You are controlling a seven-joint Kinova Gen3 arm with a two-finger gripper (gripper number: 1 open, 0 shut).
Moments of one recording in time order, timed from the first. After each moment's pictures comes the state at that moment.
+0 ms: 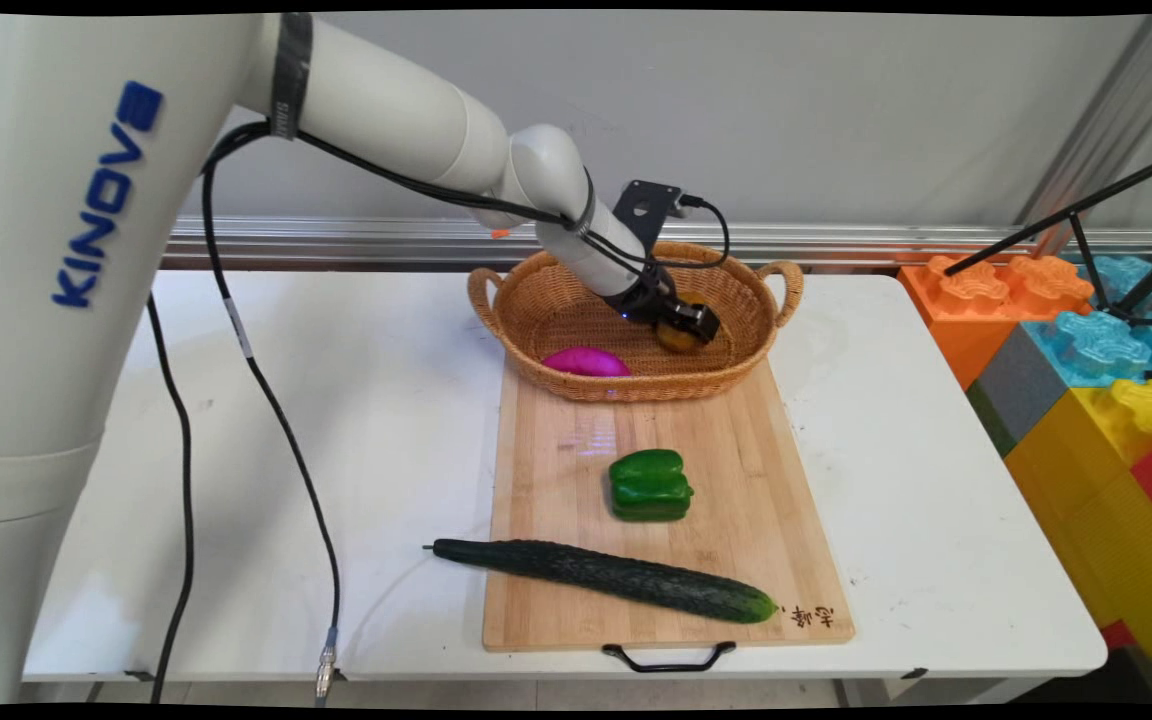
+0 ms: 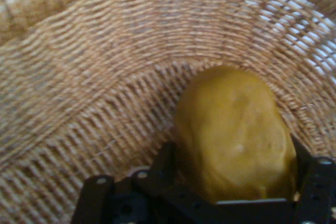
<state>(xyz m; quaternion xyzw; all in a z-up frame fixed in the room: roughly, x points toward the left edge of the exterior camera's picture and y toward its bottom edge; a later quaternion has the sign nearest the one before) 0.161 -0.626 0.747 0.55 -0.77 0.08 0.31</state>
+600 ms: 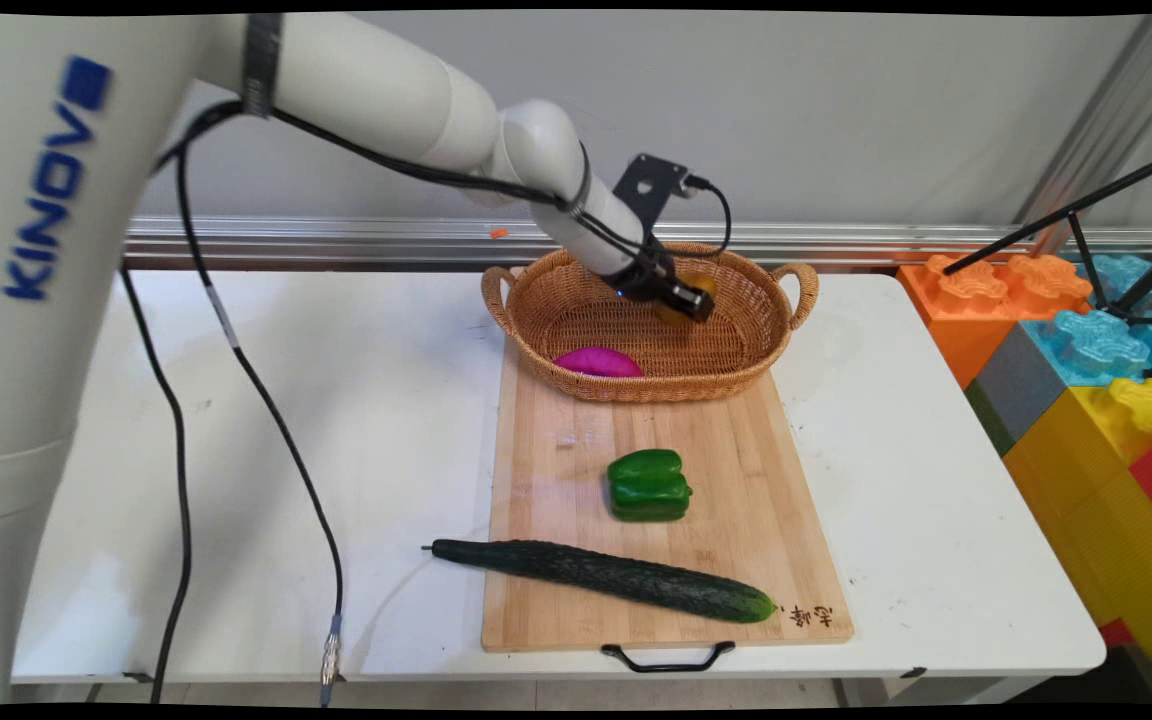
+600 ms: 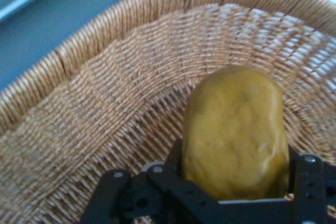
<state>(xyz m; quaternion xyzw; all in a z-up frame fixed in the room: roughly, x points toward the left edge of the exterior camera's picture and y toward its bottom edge) 0.166 -0.622 0.779 0.51 -0.79 0.12 0.31</state>
